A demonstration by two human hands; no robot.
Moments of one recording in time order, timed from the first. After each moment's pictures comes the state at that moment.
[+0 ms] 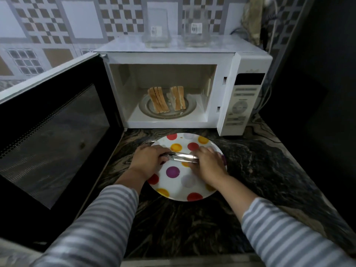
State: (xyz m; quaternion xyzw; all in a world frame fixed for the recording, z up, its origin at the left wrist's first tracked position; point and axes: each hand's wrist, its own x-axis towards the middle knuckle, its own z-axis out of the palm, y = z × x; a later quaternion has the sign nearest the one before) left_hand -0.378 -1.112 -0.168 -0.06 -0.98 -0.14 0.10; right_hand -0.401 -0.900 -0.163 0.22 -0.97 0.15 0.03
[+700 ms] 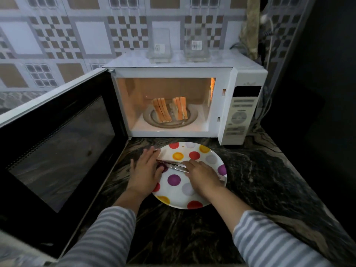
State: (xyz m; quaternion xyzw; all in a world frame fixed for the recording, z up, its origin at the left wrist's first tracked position) left_hand -0.346 -1.112 -0.180 0.07 -0.97 -0.20 0.11; right_hand -0.396 -0.917 -0.170 0.29 -0.95 0.08 -0.02
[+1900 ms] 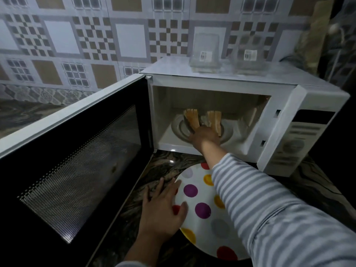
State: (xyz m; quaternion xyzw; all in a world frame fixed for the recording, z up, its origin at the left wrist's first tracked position) left_hand -0.324 -1.118 -0.188 0.13 -0.97 -0.20 0.07; right_hand -0.531 -1.060 -0.083 0.07 -0.98 0.17 -0.02
